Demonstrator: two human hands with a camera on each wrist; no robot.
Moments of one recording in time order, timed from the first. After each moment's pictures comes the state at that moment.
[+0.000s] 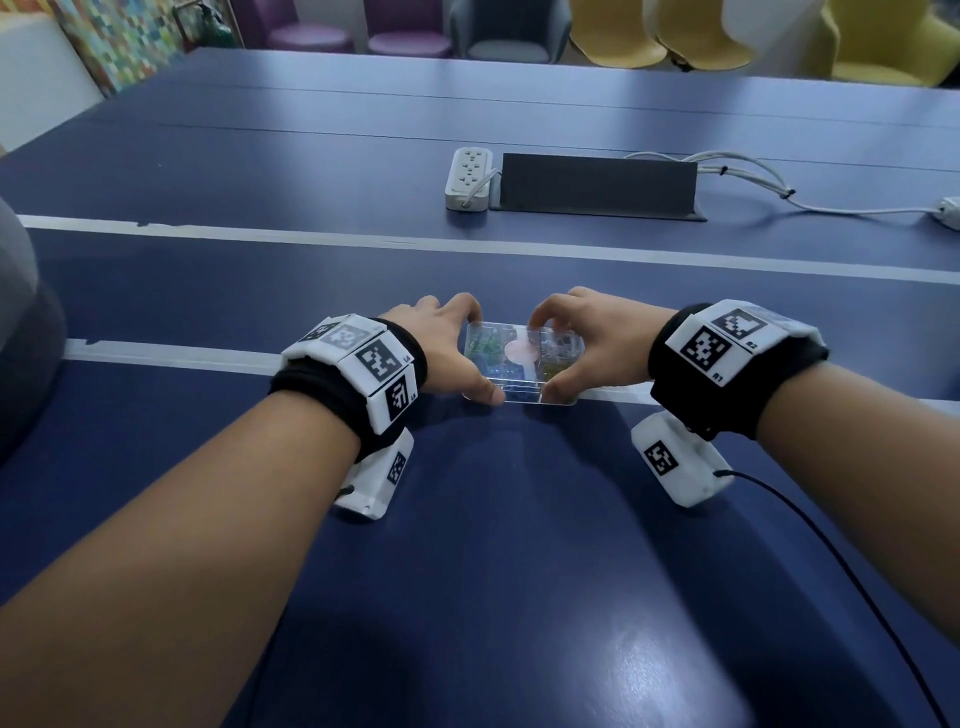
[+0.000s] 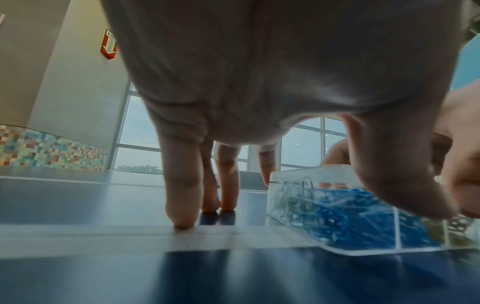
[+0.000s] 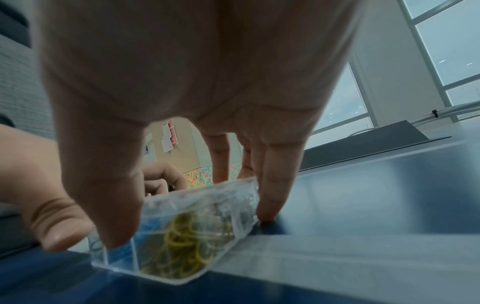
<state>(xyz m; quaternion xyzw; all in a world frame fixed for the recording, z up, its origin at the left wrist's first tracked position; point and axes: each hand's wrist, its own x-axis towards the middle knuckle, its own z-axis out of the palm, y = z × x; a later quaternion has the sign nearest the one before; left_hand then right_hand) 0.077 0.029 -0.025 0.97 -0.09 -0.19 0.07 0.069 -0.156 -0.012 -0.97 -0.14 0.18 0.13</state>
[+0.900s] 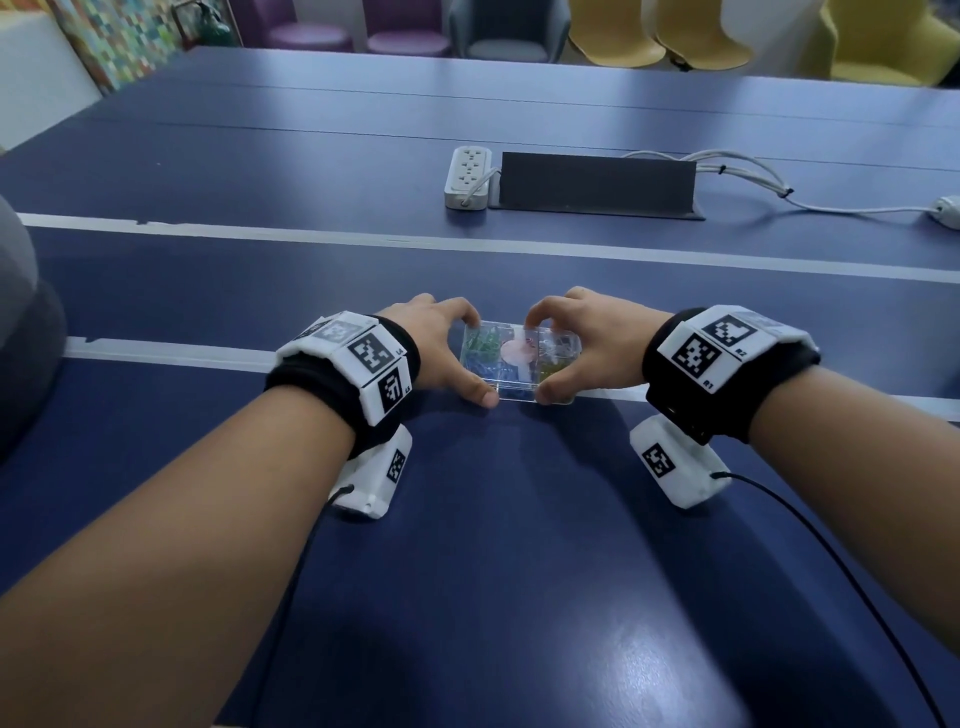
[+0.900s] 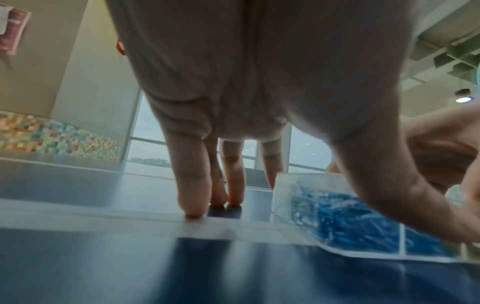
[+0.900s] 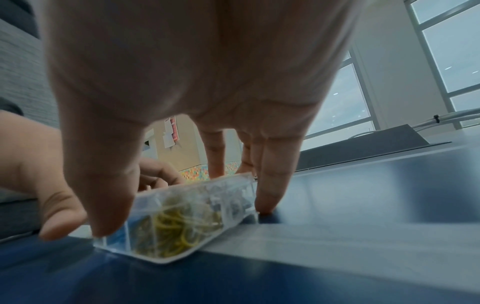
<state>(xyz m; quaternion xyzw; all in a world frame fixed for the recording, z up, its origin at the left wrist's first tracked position) 0.073 0.035 -0.020 0.97 -0.08 -0.20 0.12 0.065 -0.153 -0.013 -0.97 -0.13 0.17 0.11</state>
